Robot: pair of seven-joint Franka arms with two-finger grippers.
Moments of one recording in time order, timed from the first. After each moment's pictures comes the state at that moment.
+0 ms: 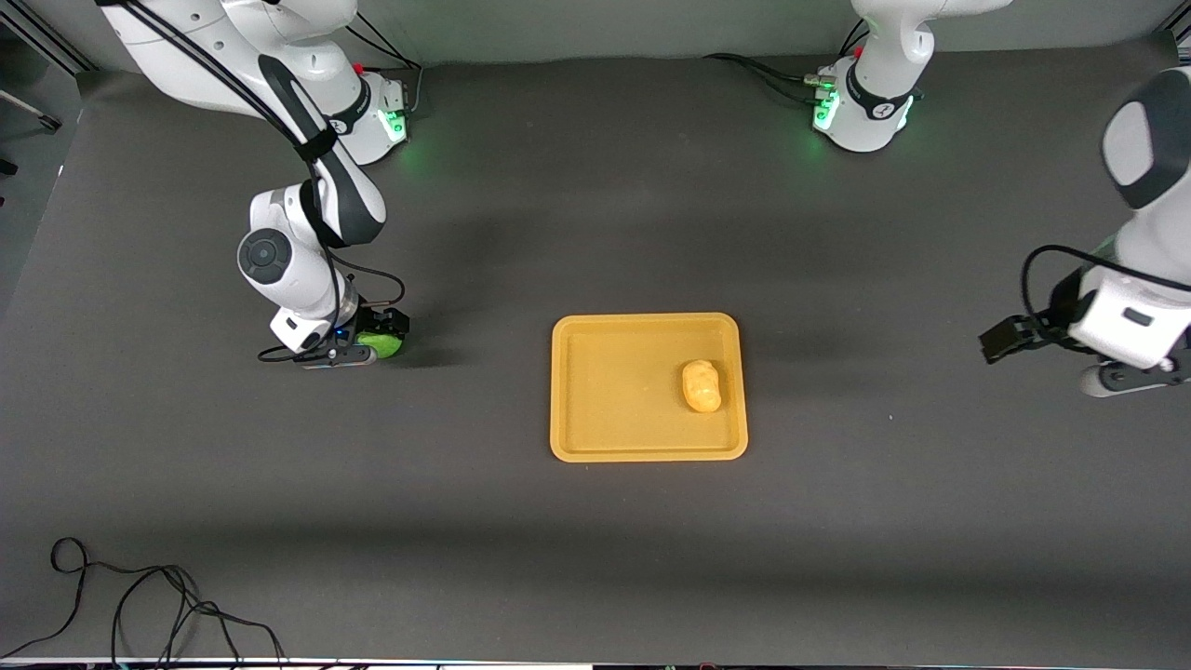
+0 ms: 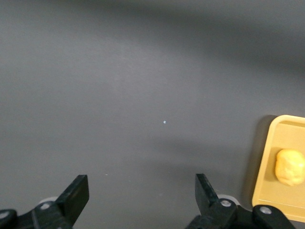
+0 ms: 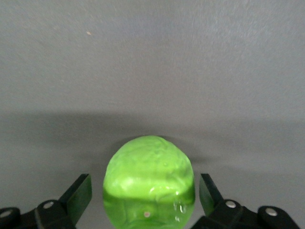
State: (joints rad) left arm 0.04 0.11 -0.06 -1.72 0.06 1.88 -0.22; right arm 0.19 0.27 0.01 -2.41 0.00 2.63 0.16
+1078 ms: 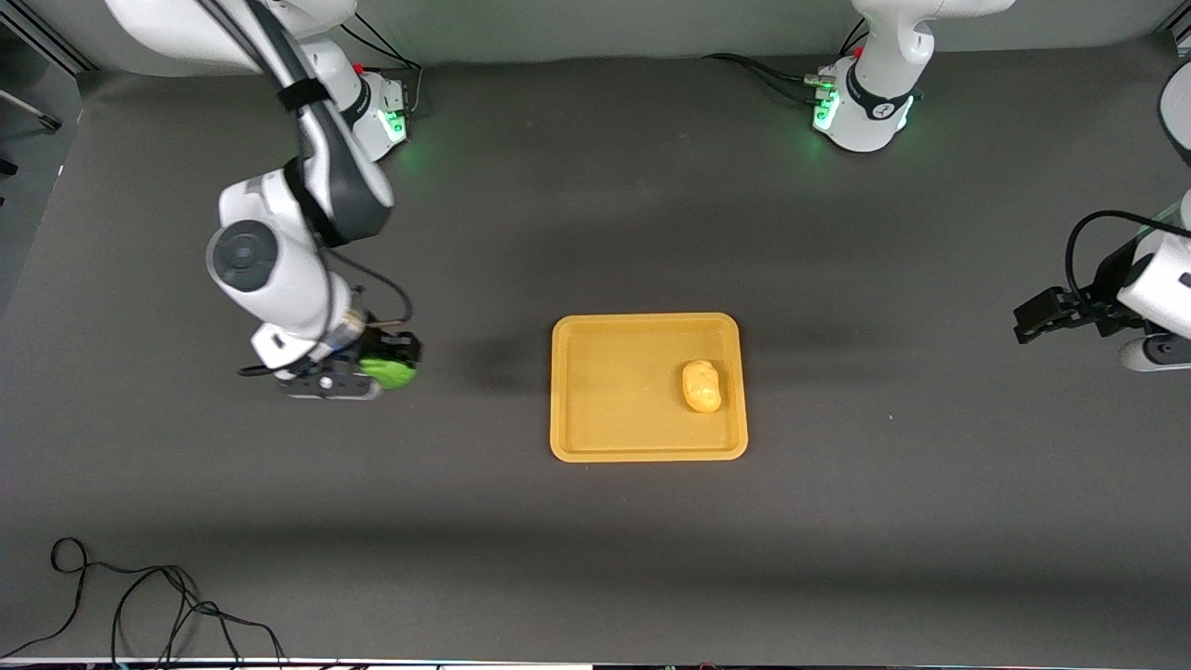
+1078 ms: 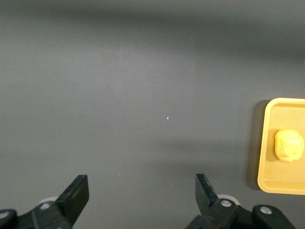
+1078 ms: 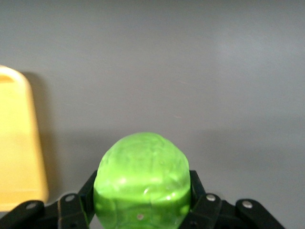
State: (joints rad) left arm -0.04 0.07 0.04 -1.67 0.02 1.81 -0.08; right arm 0.37 0.31 0.01 -1.80 0.00 2.10 0.48
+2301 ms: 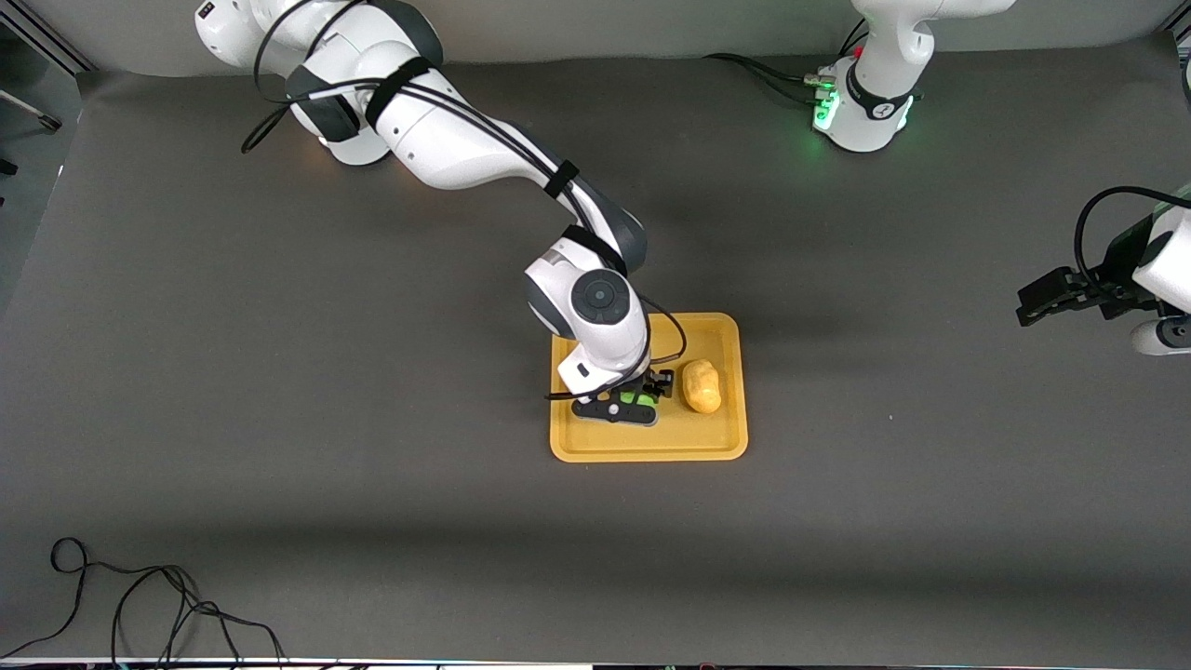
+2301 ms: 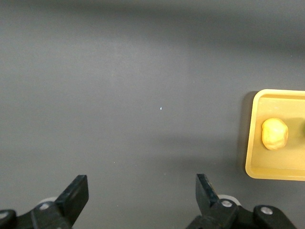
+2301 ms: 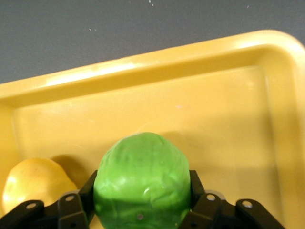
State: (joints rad) left arm -0.05 0.07 0.04 -1.62 0.00 1.72 -0.08; right arm 0.74 1.08 0.01 -0.98 0.00 2.20 0.92
